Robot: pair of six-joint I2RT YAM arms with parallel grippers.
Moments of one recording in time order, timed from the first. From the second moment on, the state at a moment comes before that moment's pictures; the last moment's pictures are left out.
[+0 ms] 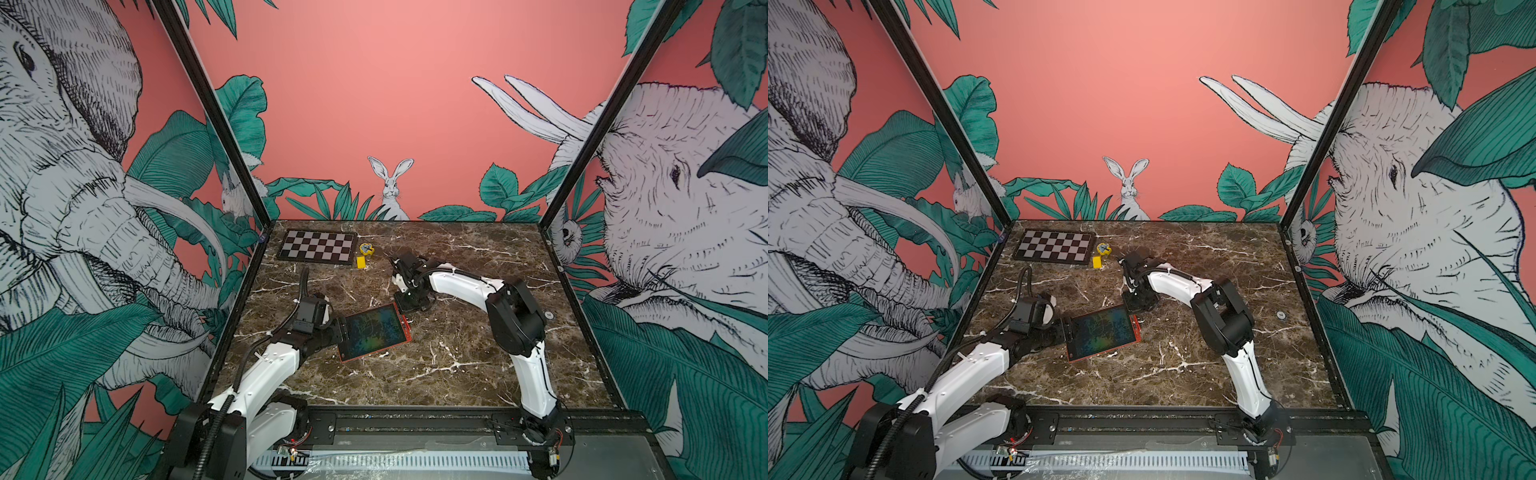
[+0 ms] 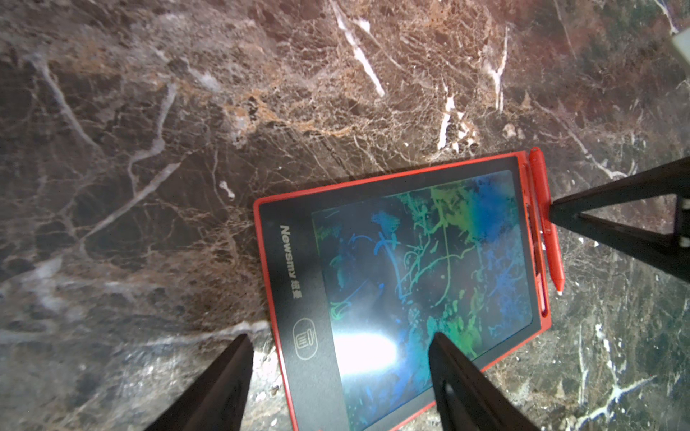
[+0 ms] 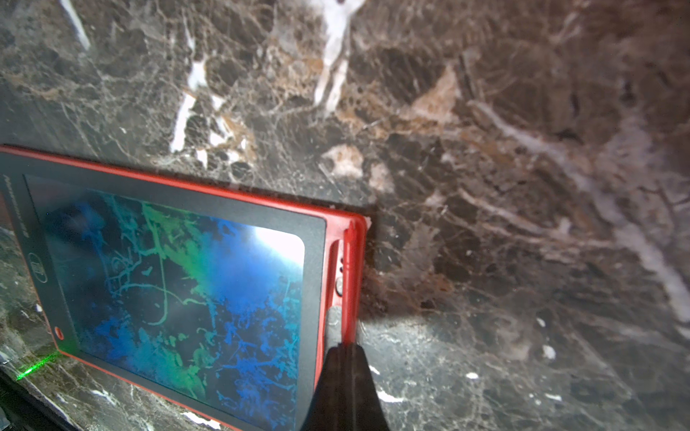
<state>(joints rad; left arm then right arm) -0.29 1.04 0.46 -0.36 0.17 -0.51 0.73 2.14 1.65 -0.82 -0.22 0.30</state>
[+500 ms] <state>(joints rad) -0.29 1.04 0.45 -0.35 0.18 -0.50 0.75 2.16 1.66 -0.84 -0.20 0.30</state>
